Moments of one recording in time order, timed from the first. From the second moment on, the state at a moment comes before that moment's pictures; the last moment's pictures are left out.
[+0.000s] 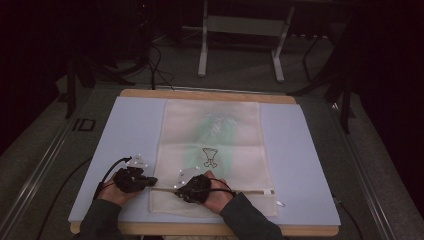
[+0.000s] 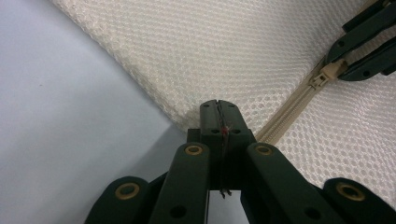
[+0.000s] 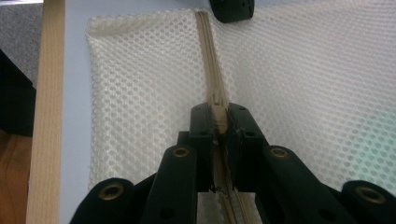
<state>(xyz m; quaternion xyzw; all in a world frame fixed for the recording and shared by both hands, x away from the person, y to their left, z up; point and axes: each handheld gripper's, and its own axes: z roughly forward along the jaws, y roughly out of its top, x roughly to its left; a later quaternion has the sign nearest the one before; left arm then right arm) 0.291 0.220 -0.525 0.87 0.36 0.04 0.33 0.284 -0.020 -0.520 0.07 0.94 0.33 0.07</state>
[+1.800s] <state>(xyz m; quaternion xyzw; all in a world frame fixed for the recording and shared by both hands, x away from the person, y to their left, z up) 0.291 0.220 -0.525 0.87 0.36 0.04 0.32 0.286 -0.053 -0.513 0.06 0.95 0.30 0.06</state>
